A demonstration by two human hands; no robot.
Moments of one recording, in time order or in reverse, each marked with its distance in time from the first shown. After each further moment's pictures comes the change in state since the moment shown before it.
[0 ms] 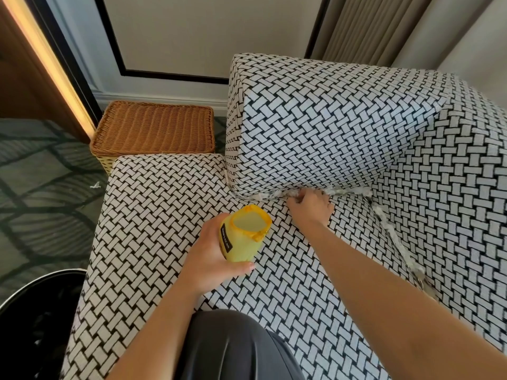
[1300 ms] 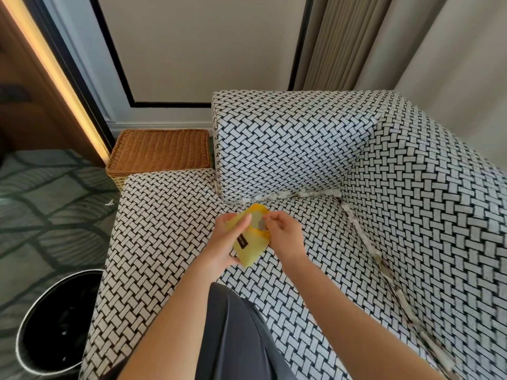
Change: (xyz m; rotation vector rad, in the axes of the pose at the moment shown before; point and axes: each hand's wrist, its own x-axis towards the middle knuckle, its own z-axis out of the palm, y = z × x) left_hand -0.022 0.115 0.017 -0.687 -0.125 -0.491; right_hand -0.130 -0.007 -0.102 1.038 -0.318 0.064
